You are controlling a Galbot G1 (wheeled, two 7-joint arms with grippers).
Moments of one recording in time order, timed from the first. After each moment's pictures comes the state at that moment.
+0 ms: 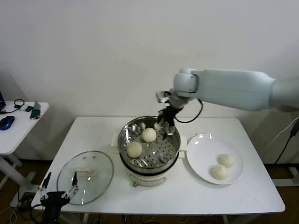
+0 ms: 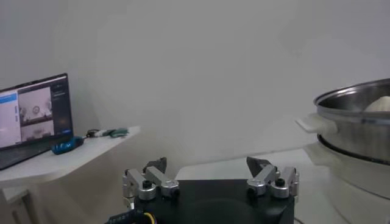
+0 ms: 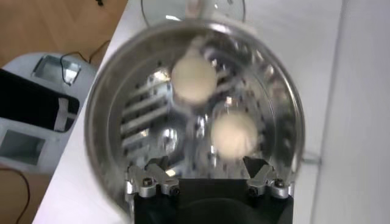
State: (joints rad) left arm 1.86 -1.40 -0.75 -2.12 -0.07 -0.11 -0.10; right arm 0.83 1.04 -1.61 1.34 0.75 -0.31 -1.00
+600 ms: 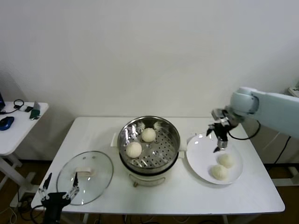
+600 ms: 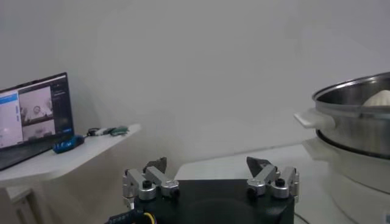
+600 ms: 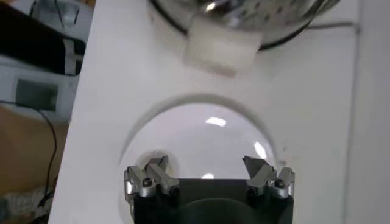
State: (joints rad) left arm 1.86 -1.43 -0.75 -2.12 -0.03 -0.09 -0.10; right arm 0.63 0.65 -1.55 1.40 0.37 -0.25 -1.05
